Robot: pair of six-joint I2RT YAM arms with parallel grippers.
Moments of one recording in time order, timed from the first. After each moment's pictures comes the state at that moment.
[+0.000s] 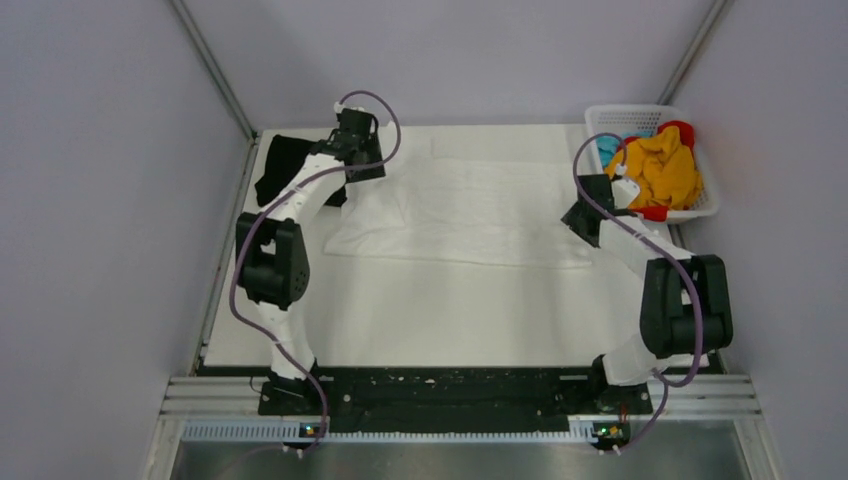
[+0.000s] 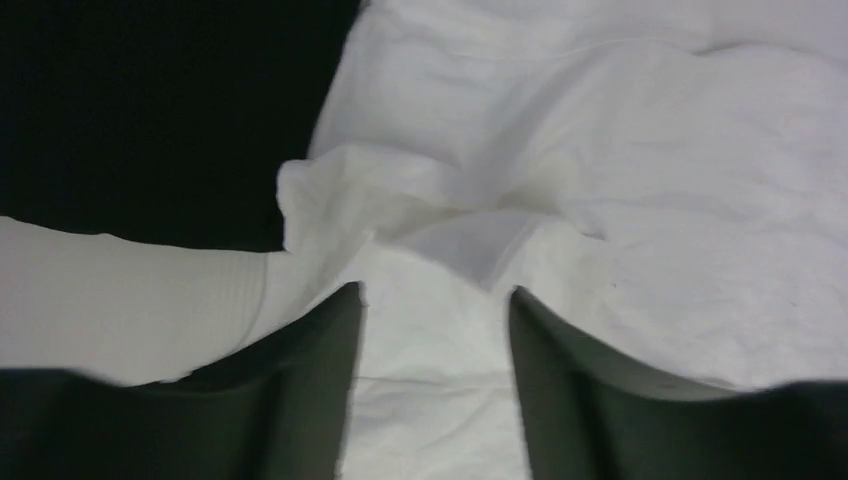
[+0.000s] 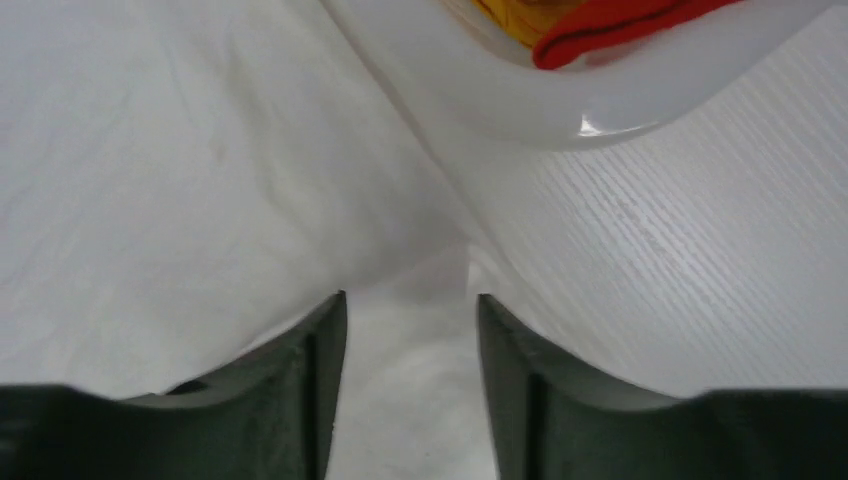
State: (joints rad) left arm -0.28 1.88 1.62 -0.52 -0.17 -0.37; right arm 0.09 1.51 0.87 -0.25 0.40 0.74
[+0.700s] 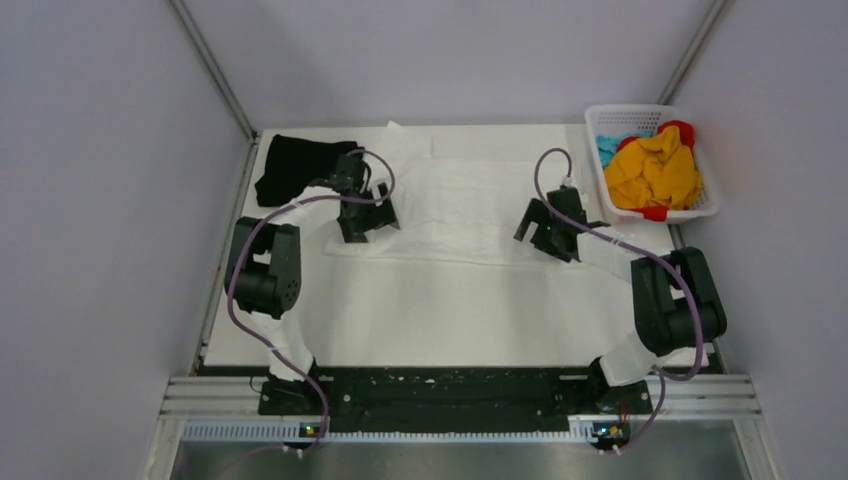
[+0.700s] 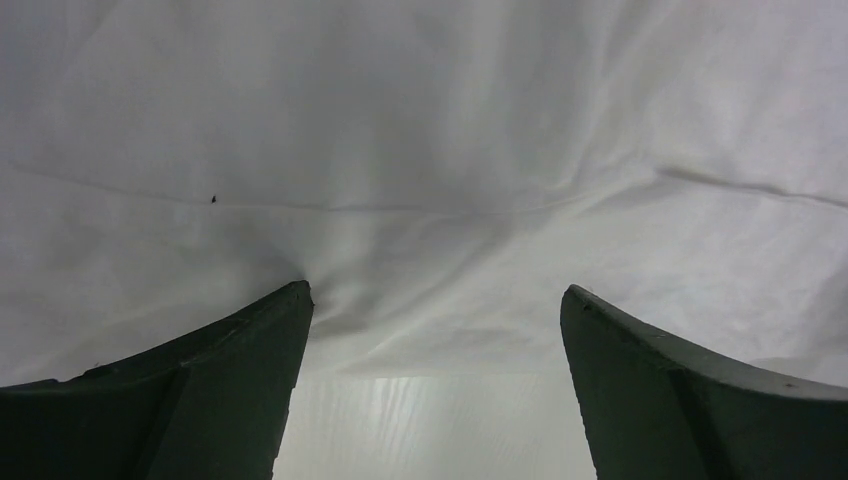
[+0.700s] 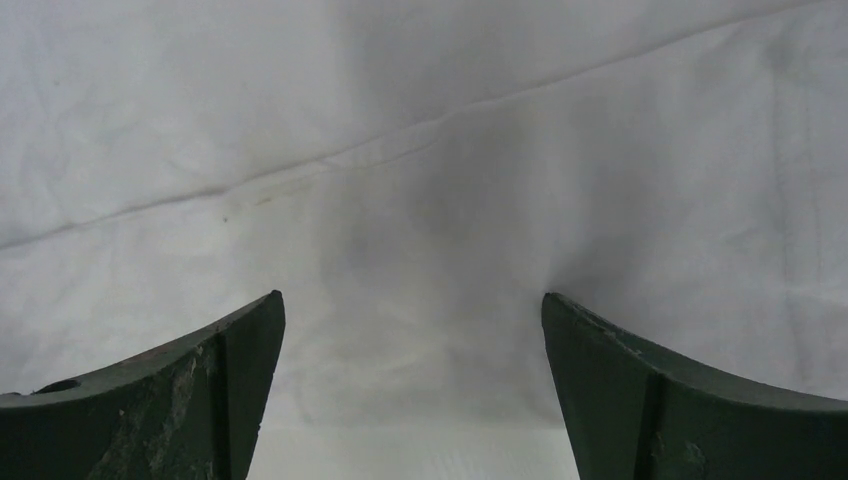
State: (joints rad) left arm -0.23 1.85 1.33 -0.52 0.15 -0.55; right arm 0.24 1.54 0.83 -0.14 0.10 0.64
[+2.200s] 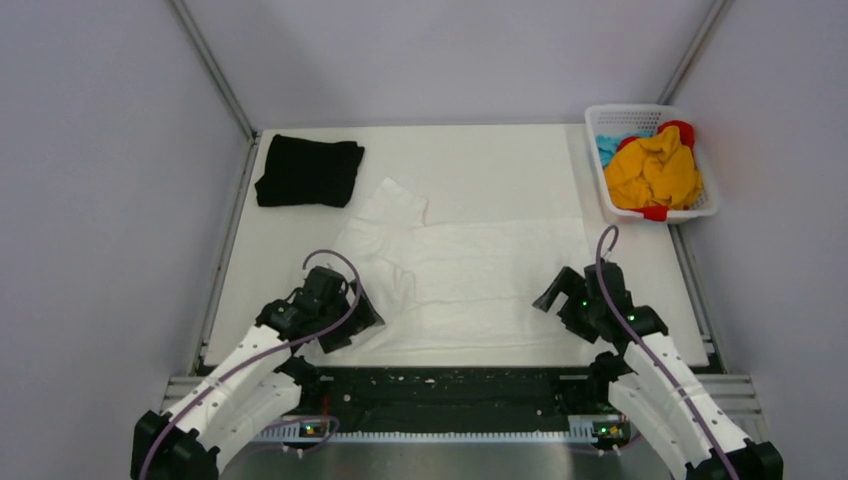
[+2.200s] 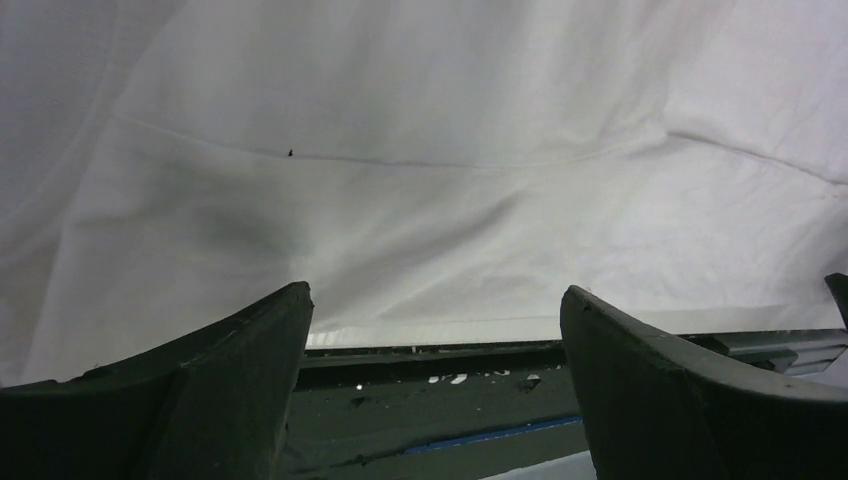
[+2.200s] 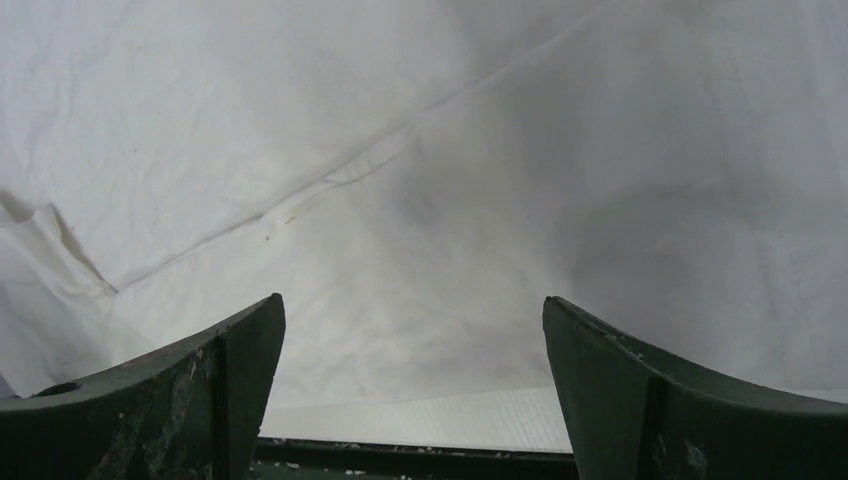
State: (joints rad) left arm -0.47 0.74 0.41 -0.72 0.10 -0.97; right arm 0.25 0.64 0.35 -0.65 -0.07 0.82
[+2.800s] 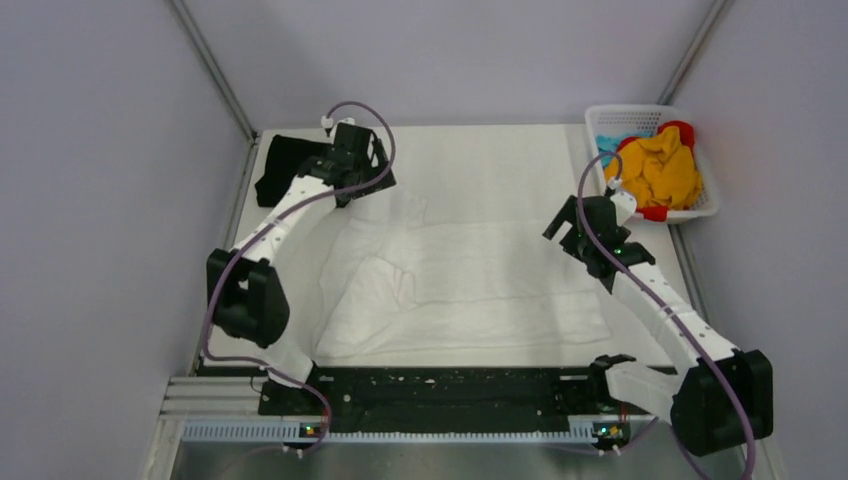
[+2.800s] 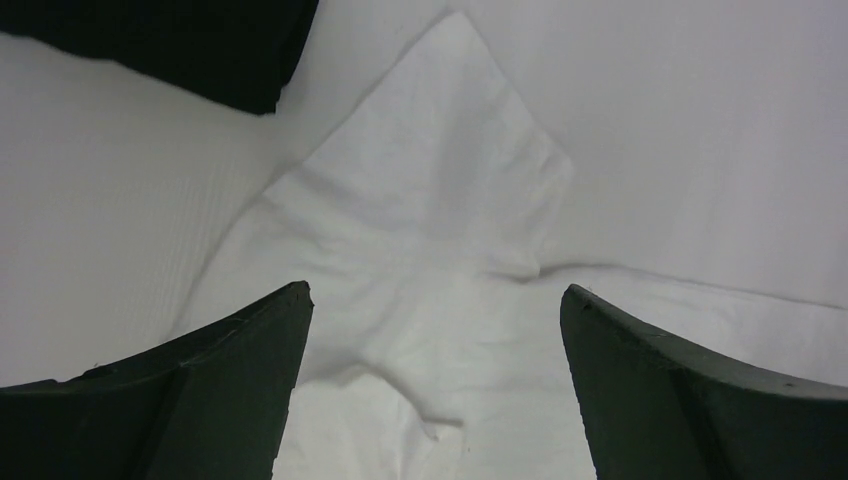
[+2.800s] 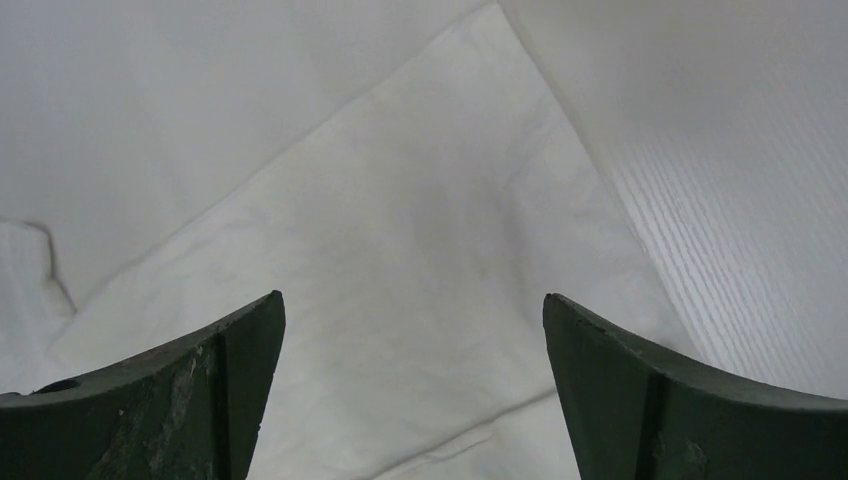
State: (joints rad) left arm -0.36 1.58 1.39 -0.62 -0.24 -0.61; right arm 0.25 1.04 0.73 -0.42 0.31 0.72
